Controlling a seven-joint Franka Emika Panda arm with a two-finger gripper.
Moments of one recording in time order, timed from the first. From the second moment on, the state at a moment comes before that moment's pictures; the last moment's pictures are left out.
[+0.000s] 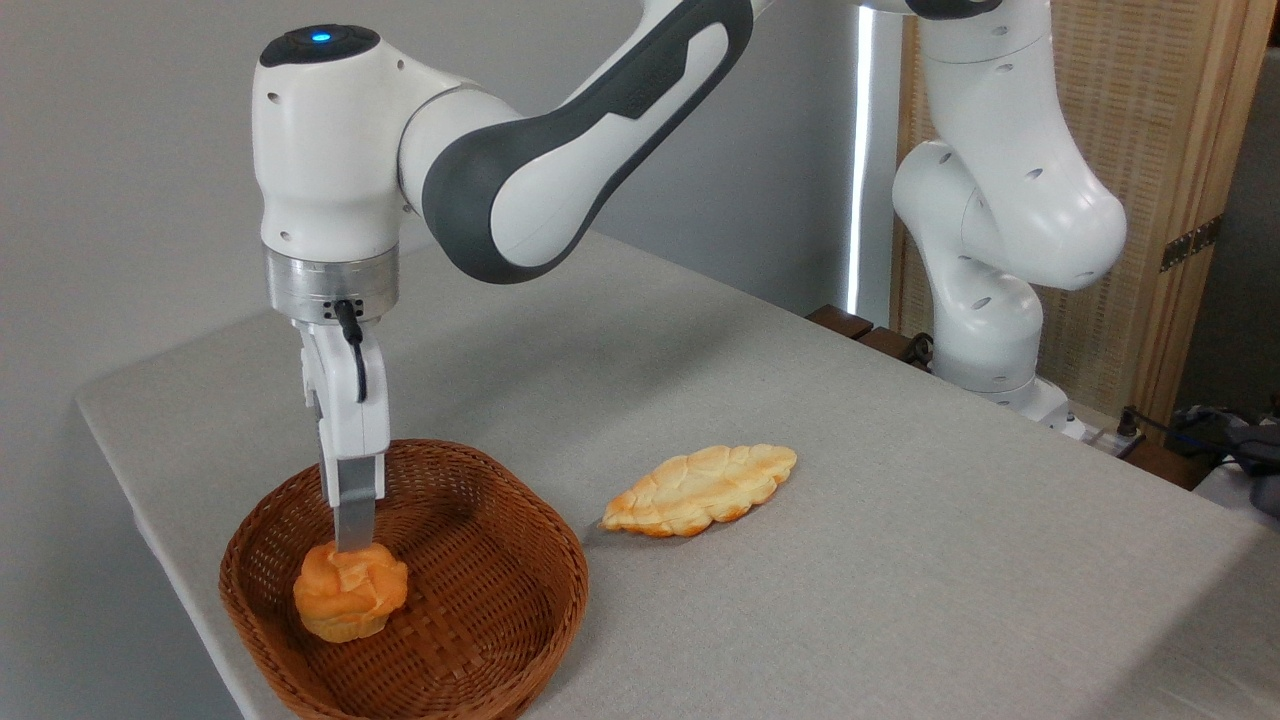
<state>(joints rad) -0.14 0.25 -0.03 -1.71 -0.11 2.20 0.92</state>
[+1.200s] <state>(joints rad) -0.09 0.01 -0.03 -1.69 -0.07 1.73 0.70</state>
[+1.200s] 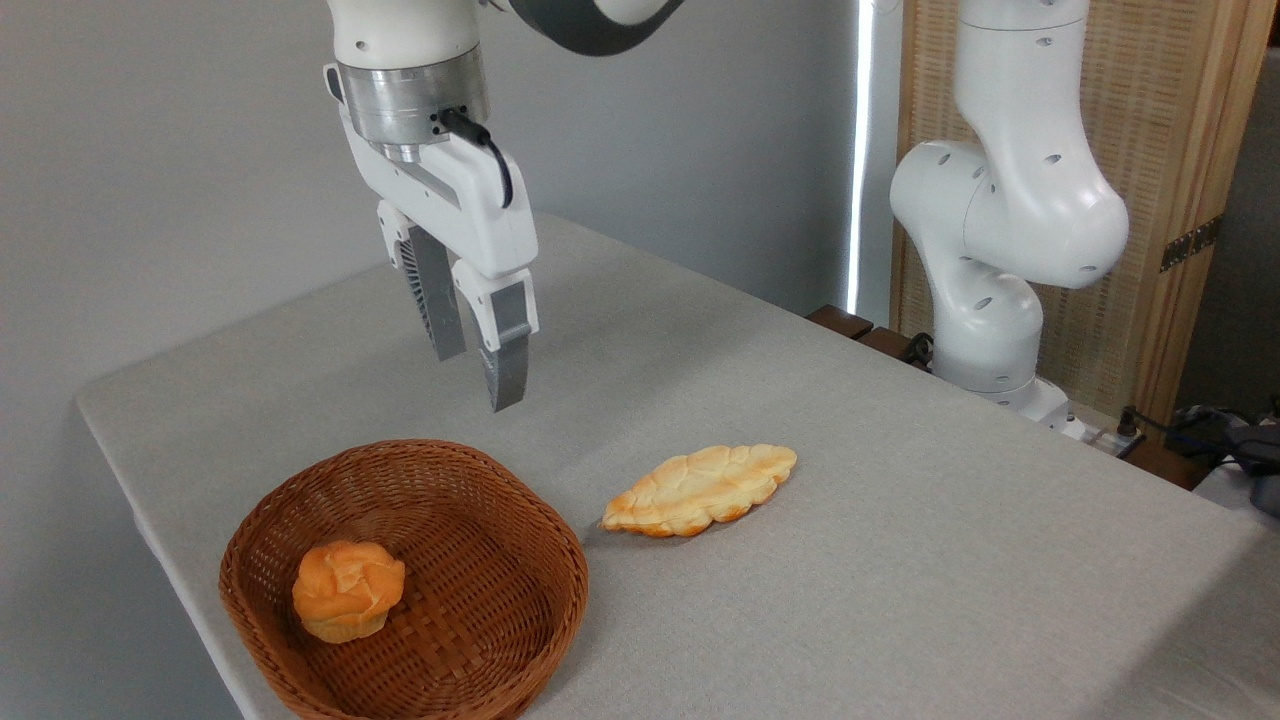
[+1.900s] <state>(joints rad) -0.10 -0.03 -0.06 -1.69 -0.04 1.66 0.68</state>
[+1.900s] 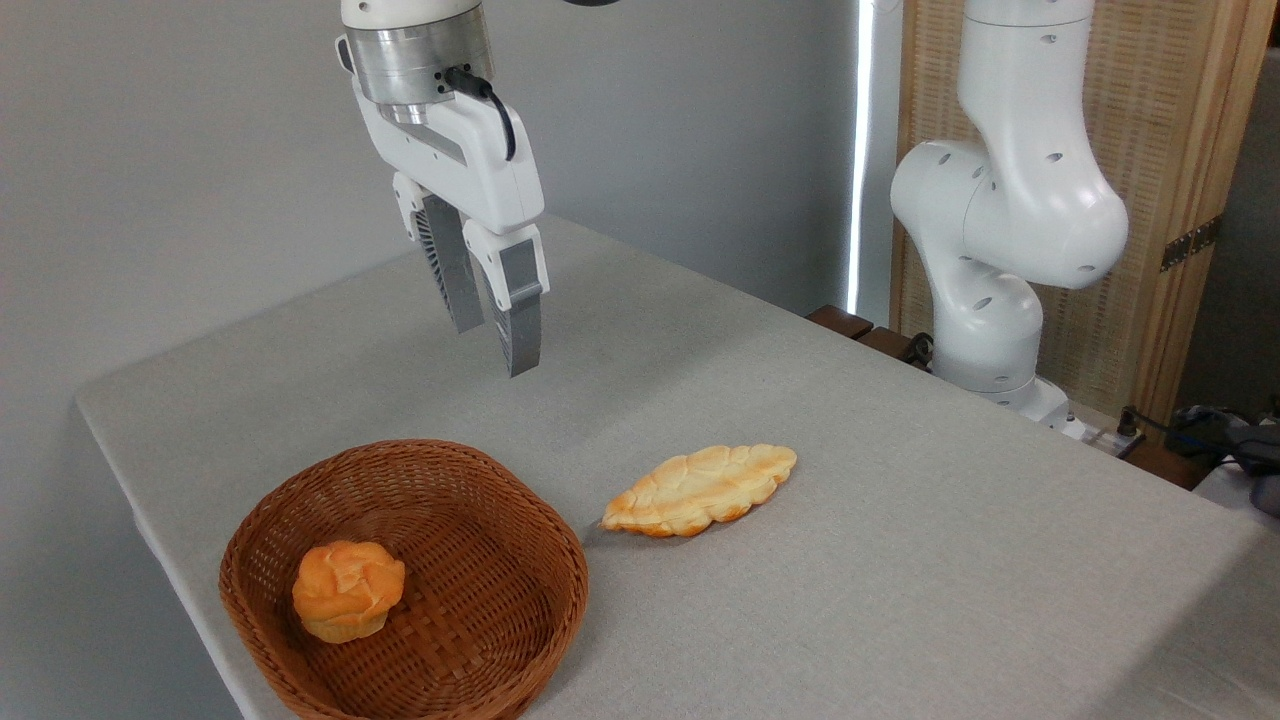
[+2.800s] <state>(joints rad) -0.11 -0.06 0.03 -1.69 -0.04 1.66 0.68</state>
